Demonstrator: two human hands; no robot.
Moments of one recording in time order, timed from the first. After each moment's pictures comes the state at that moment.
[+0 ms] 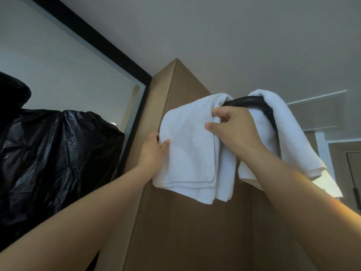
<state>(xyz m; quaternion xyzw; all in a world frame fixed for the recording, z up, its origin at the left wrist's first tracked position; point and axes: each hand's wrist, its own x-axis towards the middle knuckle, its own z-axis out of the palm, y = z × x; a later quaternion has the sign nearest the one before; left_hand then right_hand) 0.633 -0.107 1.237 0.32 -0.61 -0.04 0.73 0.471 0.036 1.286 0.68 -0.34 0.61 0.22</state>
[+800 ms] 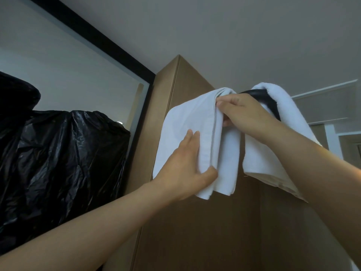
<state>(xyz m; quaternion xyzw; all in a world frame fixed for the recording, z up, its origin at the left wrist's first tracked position) 0.602 -0.011 1.188 0.26 -0.77 0.13 0.56 0.465 0.058 1.306 0.74 -0.37 0.51 0.22</state>
